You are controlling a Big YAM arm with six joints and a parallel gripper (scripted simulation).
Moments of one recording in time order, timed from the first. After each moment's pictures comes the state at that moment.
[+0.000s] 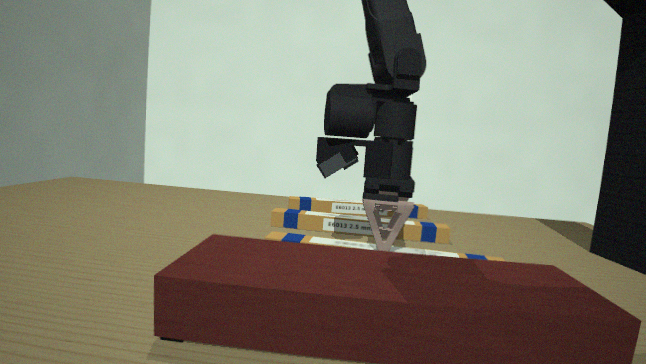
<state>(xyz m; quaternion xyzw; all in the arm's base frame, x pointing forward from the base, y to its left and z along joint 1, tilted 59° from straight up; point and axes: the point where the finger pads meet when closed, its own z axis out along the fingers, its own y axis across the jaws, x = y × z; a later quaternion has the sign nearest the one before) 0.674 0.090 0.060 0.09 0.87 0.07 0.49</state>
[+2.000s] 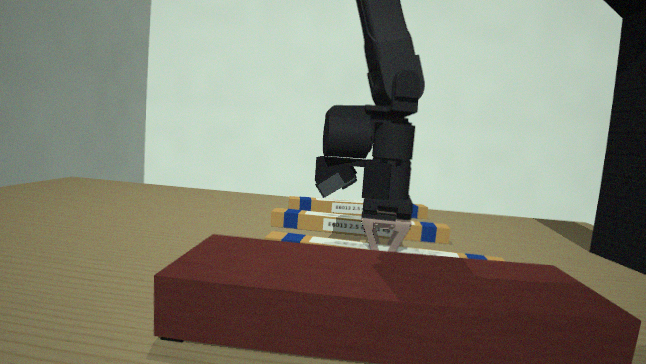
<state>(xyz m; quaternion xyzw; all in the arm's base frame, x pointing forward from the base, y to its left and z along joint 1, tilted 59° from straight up) 0.698 0.091 0.045 0.09 0.87 0.07 0.49</state>
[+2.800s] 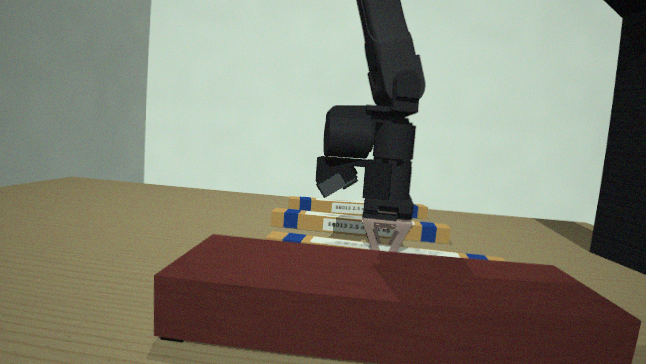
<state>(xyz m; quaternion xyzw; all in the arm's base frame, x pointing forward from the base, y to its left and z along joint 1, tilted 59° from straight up) 0.697 0.091 0.044 0.09 0.87 0.07 0.49</state>
